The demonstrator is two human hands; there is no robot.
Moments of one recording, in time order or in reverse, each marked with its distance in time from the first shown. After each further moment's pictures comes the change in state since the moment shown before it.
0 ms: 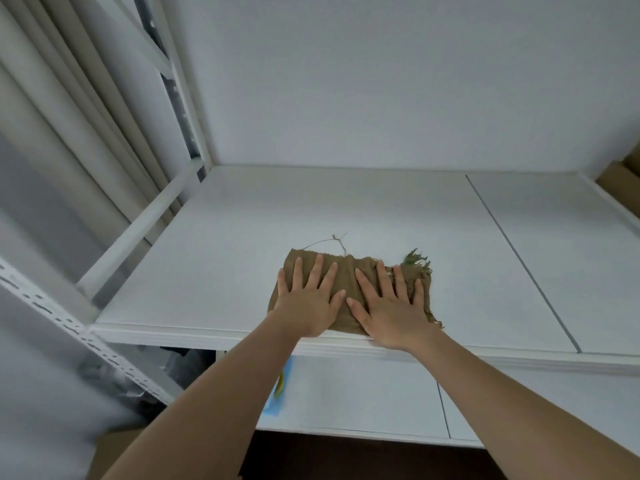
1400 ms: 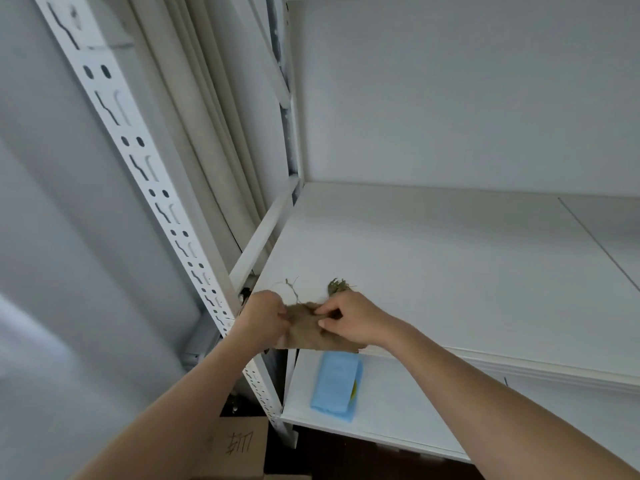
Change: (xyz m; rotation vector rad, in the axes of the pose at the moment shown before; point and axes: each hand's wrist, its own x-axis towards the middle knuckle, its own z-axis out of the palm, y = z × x) left_hand -0.122 -0.223 -0.041 -0.289 0.191 -0.320; right_hand 0.005 -0.232 -0.018 0.478 -0.145 -0.444
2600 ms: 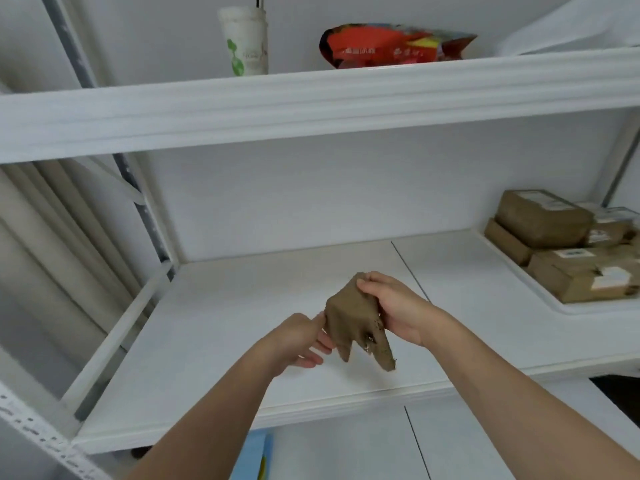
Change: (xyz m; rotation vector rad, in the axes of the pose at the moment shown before) left_hand -0.037 0.314 -0.005 -0.631 -0.505 0.035; right_hand -0.213 0.112 -0.219 1.000 0.483 0.214
